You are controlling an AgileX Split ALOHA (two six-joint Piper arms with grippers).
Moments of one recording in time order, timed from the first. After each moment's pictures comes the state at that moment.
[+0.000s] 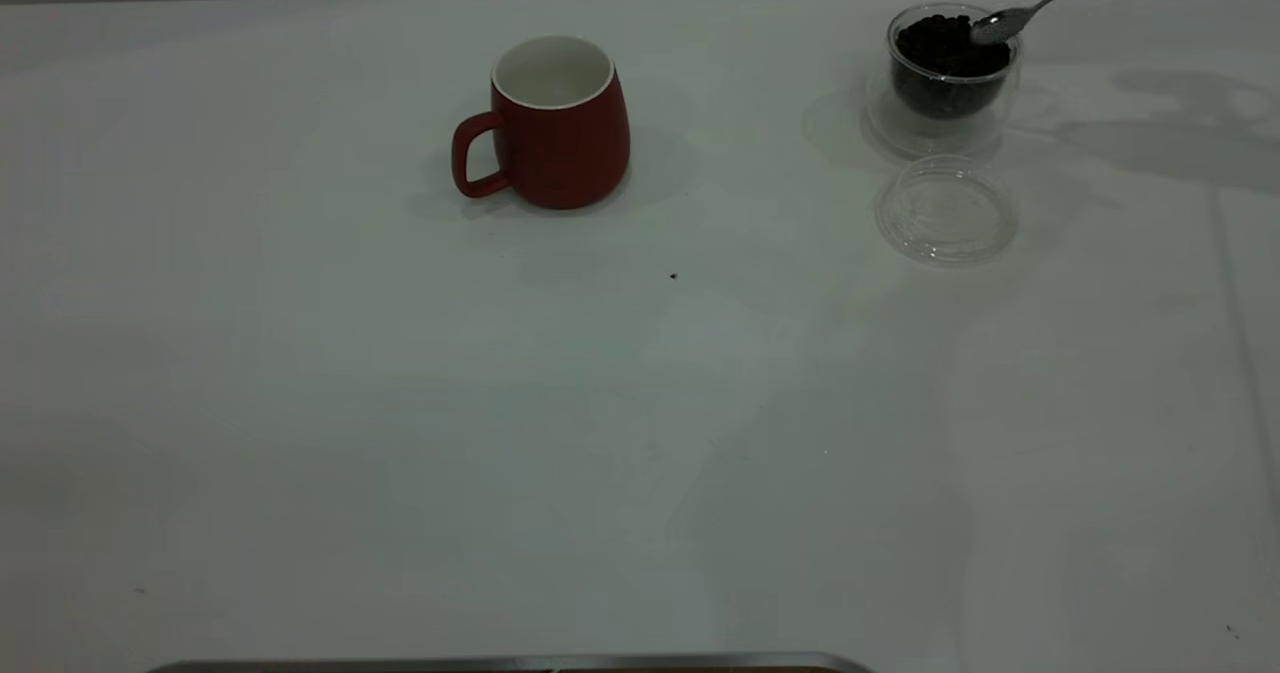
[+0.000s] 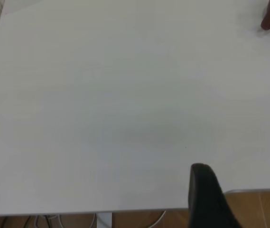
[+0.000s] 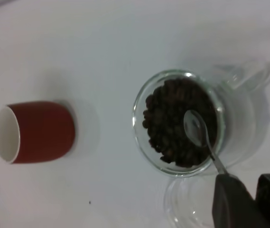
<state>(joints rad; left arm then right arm) -0.01 -0.02 -0.49 0.04 1.13 0.03 -0.23 2.40 -1.79 0.92 1.00 -0.66</state>
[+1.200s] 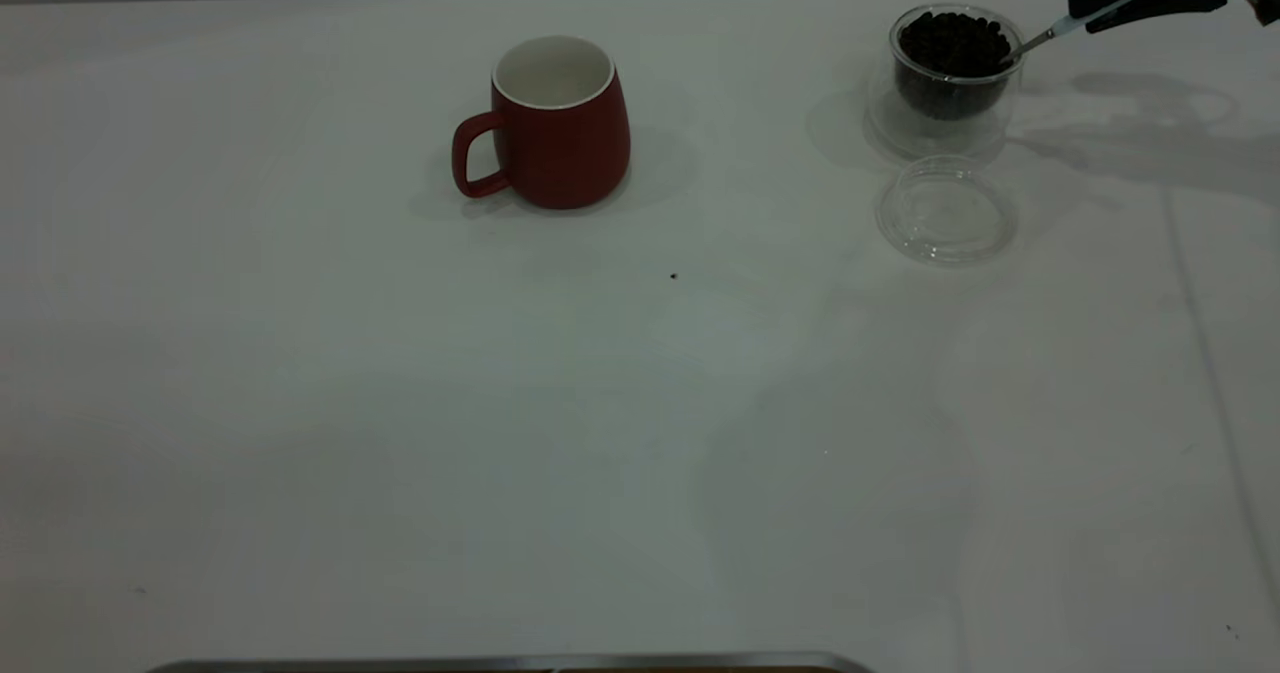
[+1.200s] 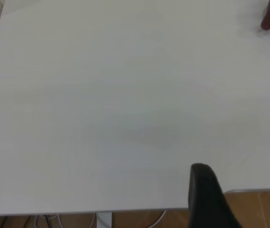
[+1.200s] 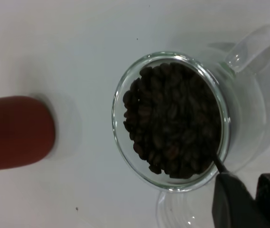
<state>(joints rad) -0.01 -0.02 -0.49 0.04 1.13 0.03 -0.18 2.49 -1.79 0.92 0.93 -0.63</state>
